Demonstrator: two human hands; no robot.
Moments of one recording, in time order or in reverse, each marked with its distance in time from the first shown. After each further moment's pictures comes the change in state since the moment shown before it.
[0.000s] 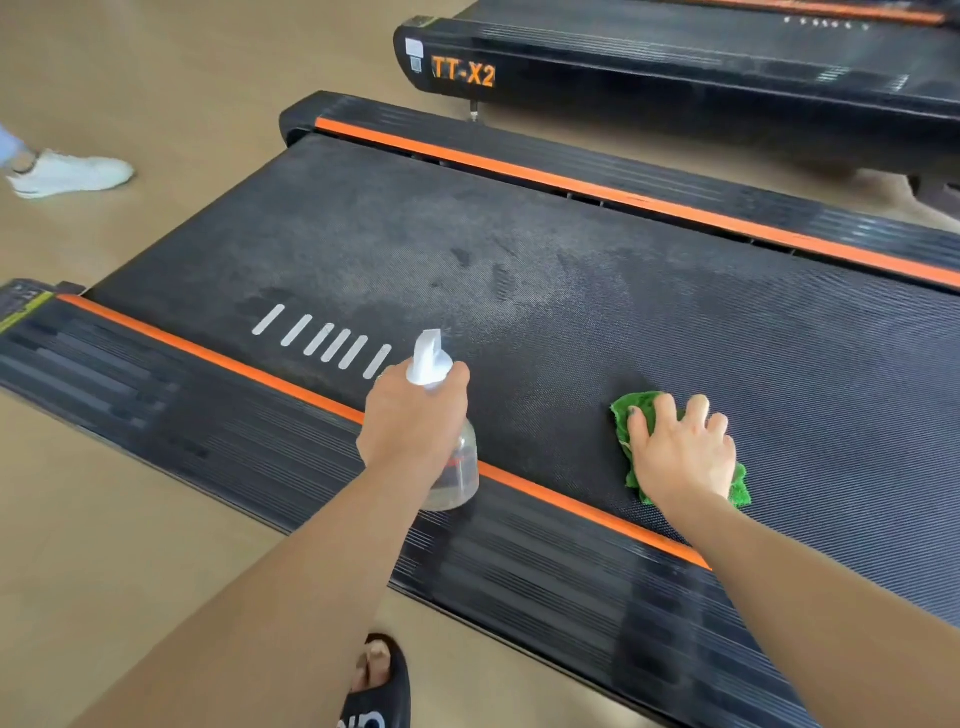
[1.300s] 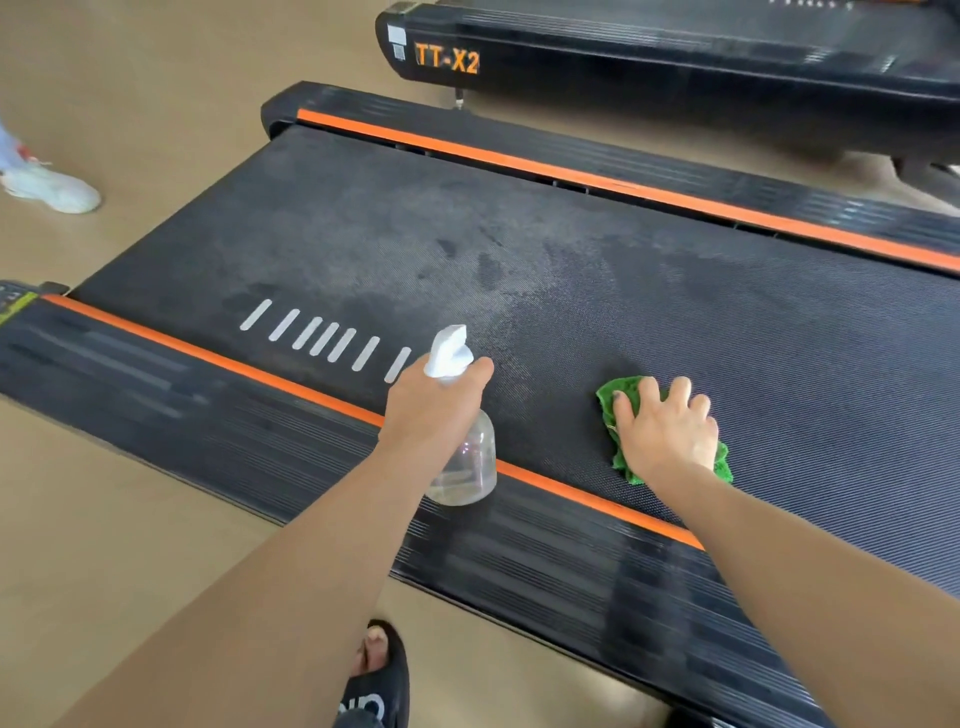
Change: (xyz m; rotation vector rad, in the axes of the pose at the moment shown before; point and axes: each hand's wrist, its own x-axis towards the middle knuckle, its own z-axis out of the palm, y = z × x) left_hand -0.006 0.005 0.015 -0.040 -0.165 -0.021; right_hand 0.005 0.001 -0.007 -0.033 -0.103 -0.014
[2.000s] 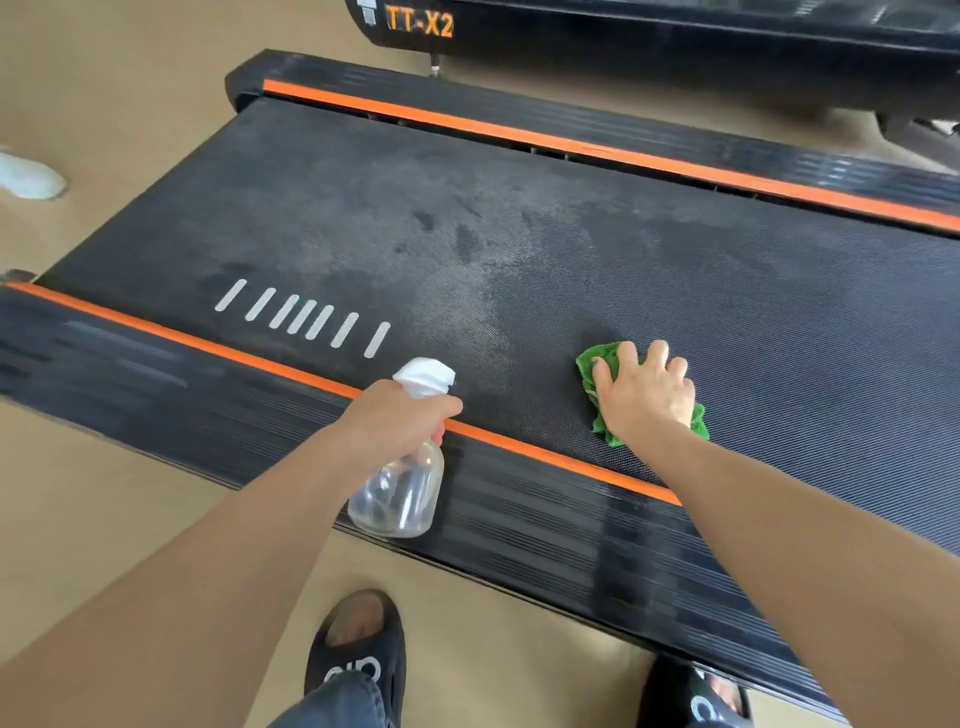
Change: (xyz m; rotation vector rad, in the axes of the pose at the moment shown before) left_hand 0.000 -0.028 -0.024 0.347 -0.285 -0.079; right_hand 0.001 -0.001 -0.005 0.016 -0.057 -0.006
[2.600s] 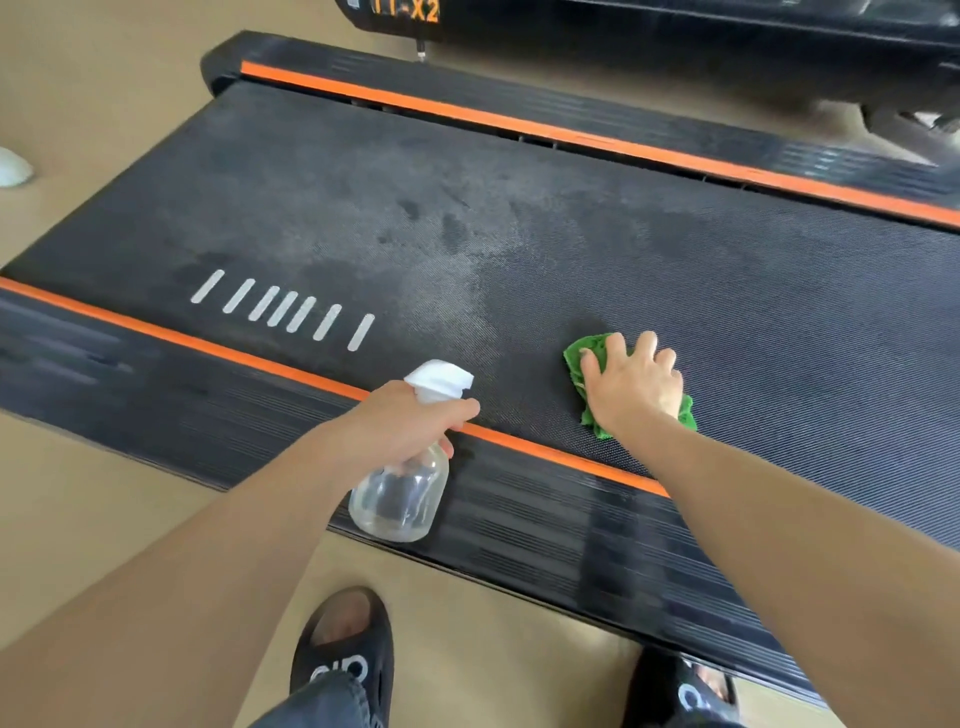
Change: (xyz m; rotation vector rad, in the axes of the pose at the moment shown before) left_hand 0.001 0.006 0.013 0.013 -0.163 0.053; right_hand -0.001 -0.001 -0.002 0.025 -0.006 0.023
